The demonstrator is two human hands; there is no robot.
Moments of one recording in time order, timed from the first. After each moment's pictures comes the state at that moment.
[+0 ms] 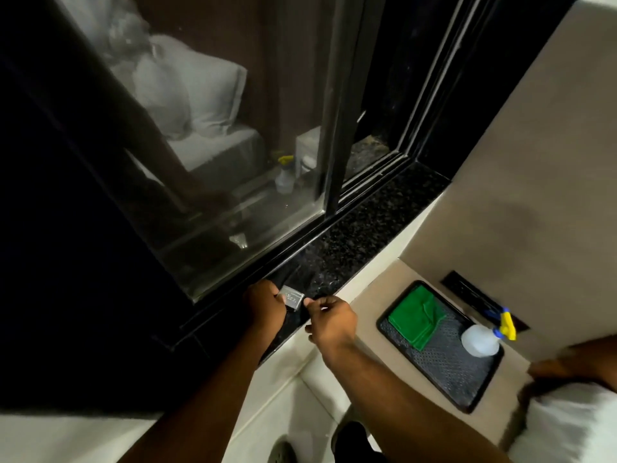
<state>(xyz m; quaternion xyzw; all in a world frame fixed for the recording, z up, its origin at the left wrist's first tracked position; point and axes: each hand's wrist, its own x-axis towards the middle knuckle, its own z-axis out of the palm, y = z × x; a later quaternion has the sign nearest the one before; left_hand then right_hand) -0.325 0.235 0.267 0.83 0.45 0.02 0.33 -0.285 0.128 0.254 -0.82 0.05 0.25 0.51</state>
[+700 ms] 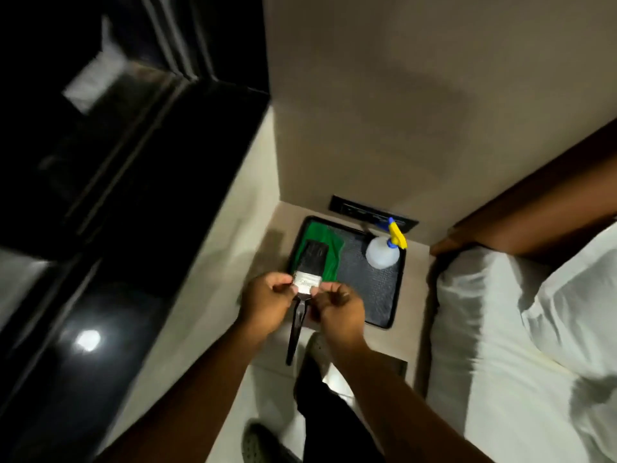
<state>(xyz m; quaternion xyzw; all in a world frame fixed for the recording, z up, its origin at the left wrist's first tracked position) -0.112 0.040 0.187 0.77 0.28 -0.17 0.55 -0.123 -0.081 0.177 -0.67 0.32 0.15 0.66</state>
